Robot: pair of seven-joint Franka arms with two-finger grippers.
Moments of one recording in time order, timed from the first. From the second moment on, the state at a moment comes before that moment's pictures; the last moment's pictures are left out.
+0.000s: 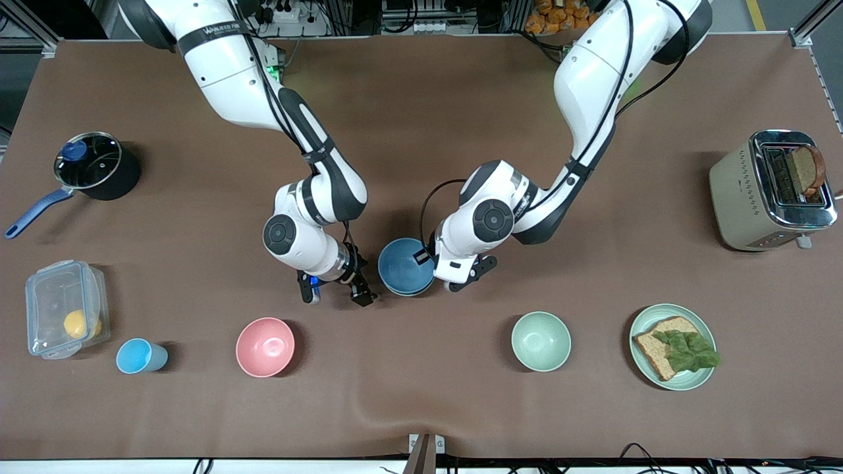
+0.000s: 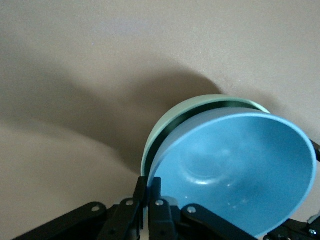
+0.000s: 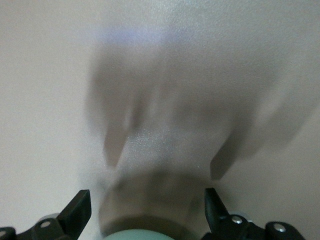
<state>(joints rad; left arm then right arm) -0.43 0.83 -0.32 -1.38 -0.14 2.25 -1.14 0.55 0.76 -0.05 -1.63 0.53 2.51 1.35</state>
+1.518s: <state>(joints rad) -0.22 0.41 -0.30 -1.33 0.12 1.64 -0.84 0.54 0.70 -0.09 -1.57 0.21 2.39 1.29</state>
